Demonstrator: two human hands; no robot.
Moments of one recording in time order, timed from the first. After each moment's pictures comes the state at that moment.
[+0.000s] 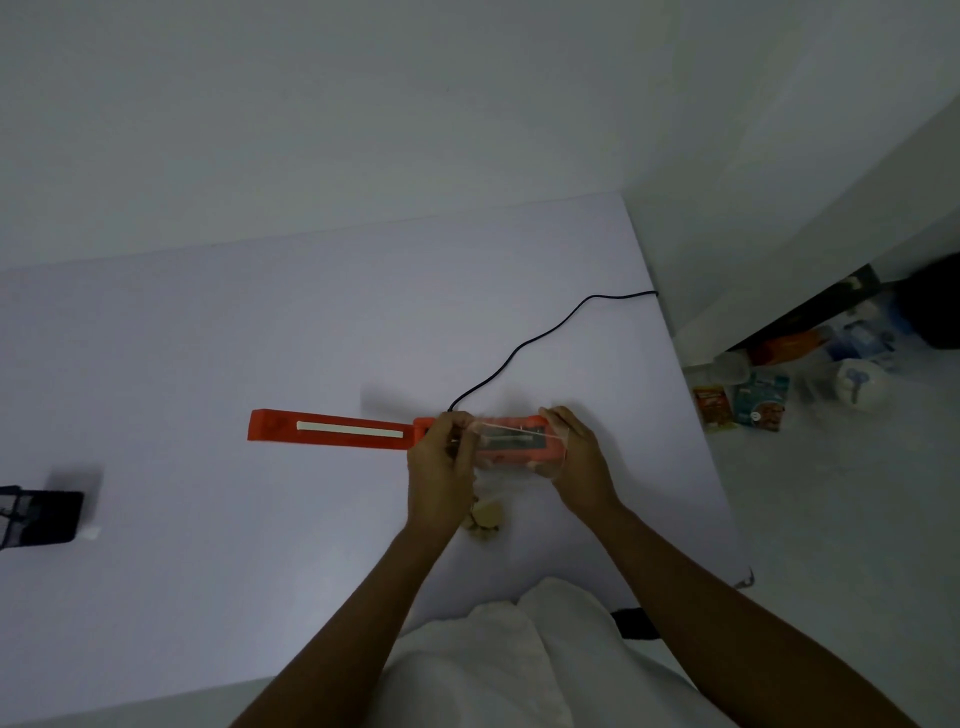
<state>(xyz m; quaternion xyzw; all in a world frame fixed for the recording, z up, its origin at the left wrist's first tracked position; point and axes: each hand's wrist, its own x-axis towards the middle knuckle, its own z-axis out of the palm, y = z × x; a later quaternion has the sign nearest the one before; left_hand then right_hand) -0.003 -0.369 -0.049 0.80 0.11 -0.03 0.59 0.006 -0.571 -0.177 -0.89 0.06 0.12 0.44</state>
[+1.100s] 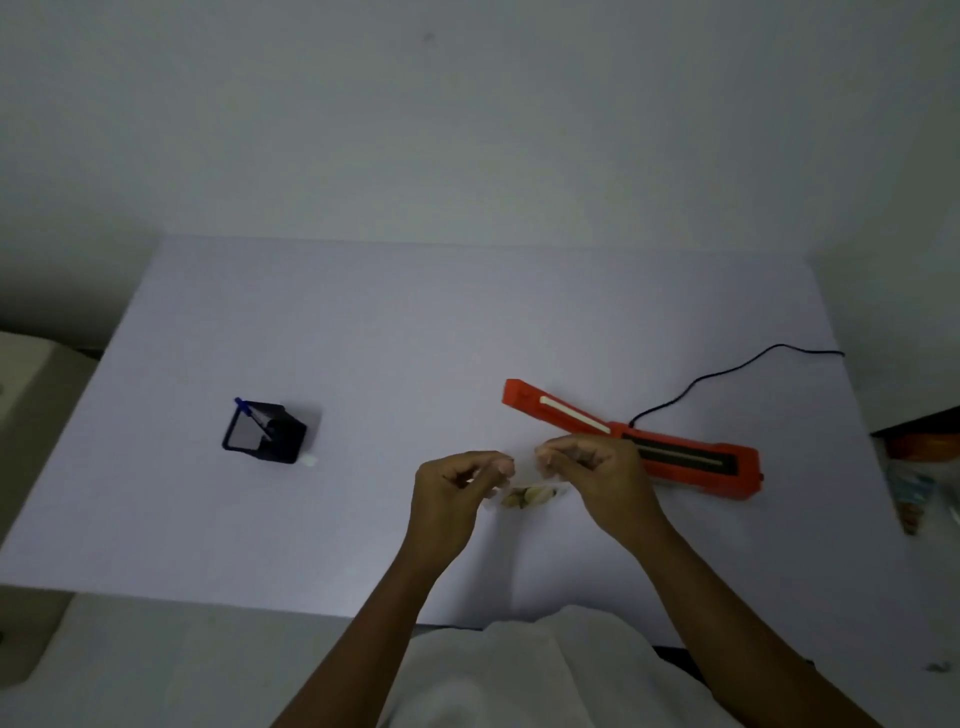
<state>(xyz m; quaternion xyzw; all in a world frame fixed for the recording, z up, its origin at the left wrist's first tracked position) -0.087 -0.125 0.013 0.72 0.15 -0.01 0.68 -0.036 -0.309 0.022 -0.75 -0.04 0.14 0.65</state>
